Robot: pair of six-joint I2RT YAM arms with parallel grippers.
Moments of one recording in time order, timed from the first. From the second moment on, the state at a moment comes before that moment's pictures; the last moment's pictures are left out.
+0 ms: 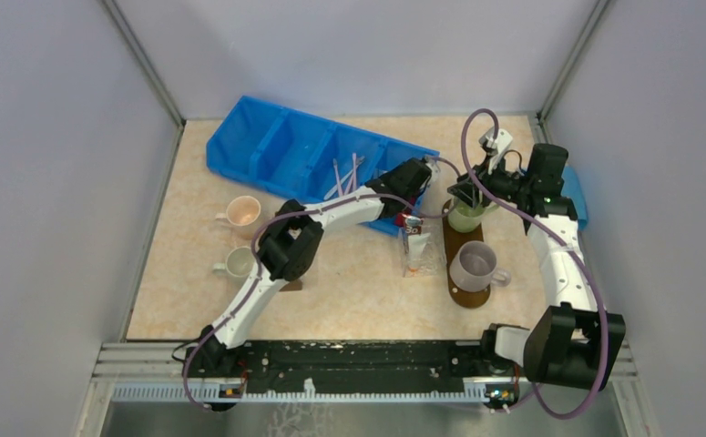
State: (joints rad) left arm -0.89 2.47 2.03 -0.33 -0.60 0.36; right arm -0.15 1.20 0.98 -0.32 -0.97 -0.38
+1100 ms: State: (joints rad) left arm -0.88 2.43 1.97 -0.29 -0.54 0.36; right arm -0.15 1.20 0.98 -0.33 -0.97 -0.38
